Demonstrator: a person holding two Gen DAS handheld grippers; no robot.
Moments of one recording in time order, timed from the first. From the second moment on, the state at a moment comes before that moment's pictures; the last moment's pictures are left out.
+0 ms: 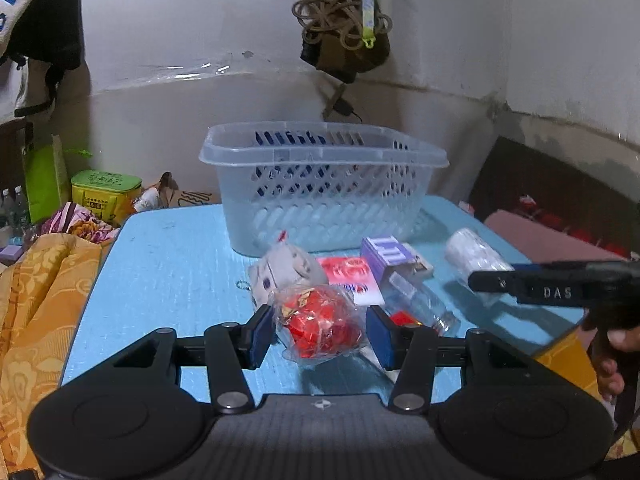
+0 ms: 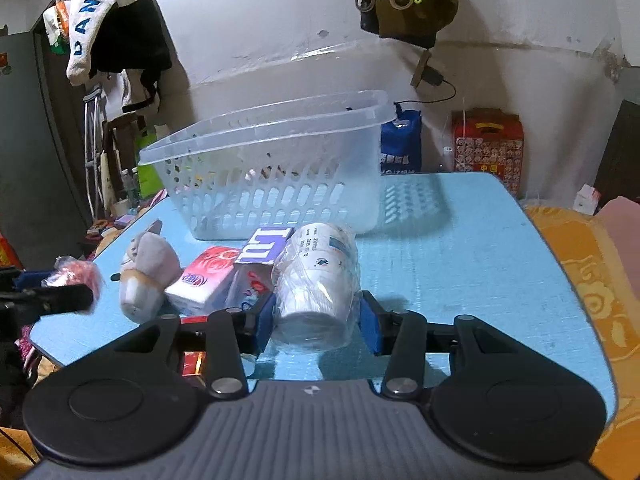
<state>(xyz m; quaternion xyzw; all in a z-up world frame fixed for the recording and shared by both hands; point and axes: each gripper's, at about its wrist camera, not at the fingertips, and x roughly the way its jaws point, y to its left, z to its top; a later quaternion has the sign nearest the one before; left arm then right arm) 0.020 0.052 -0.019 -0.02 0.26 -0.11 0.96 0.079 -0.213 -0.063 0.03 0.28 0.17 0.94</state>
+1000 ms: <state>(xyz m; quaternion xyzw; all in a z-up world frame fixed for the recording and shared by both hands) 0.197 0.078 0.067 -0.09 0.23 -0.09 0.97 0.224 -0.144 0.024 -0.06 0.24 0.17 0.95</state>
